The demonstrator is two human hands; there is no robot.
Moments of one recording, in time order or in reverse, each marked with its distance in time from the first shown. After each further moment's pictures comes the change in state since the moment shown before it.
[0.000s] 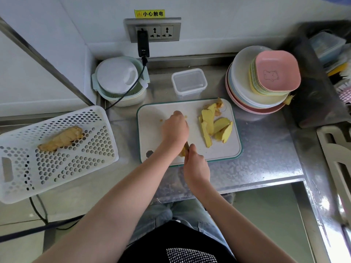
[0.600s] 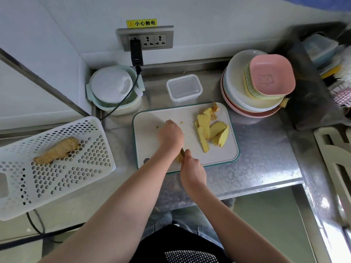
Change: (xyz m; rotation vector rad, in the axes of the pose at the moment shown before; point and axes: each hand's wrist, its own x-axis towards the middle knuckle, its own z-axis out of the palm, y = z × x) left_hand 0.023 -0.002 0.018 0.125 -0.167 -0.152; right_hand 0.011 -0.003 -0.002 -0.028 -0.070 -0.006
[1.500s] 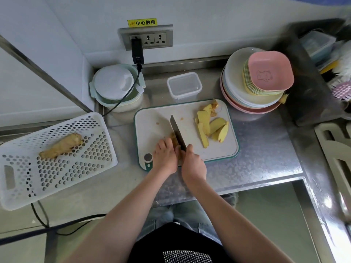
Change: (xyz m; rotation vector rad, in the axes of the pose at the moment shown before) left_hand -0.058 -0.049 0.051 -0.035 -0.054 0.193; right_hand 0.005 0.008 0.012 -0.016 0.078 0.002
